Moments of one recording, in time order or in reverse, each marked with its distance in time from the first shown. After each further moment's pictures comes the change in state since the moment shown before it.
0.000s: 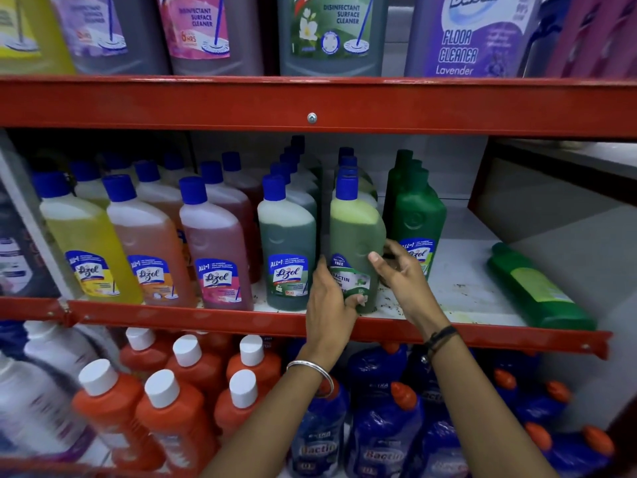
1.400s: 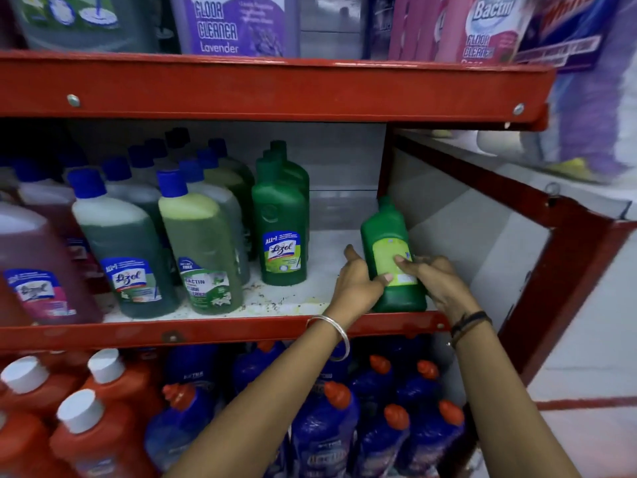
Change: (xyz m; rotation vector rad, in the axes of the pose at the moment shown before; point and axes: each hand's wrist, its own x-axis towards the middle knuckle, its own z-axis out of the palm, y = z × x) left_hand -0.001 0.159 0.189 -0.118 -0.418 -0.059; right_hand -0.018 0.017 -0.253 0.029 0.315 0.405
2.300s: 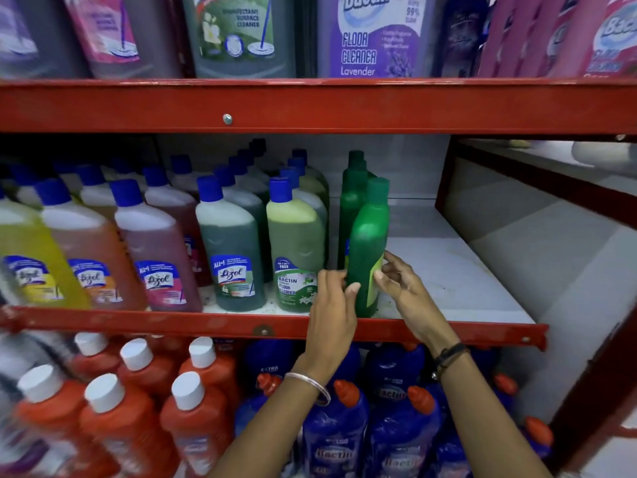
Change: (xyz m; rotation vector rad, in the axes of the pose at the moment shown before) left_hand -0.074 -0.094 -0.117 0.132 0.436 0.343; right_hand -0.043 0.027 0.148 -0.043 -0.311 -0.326
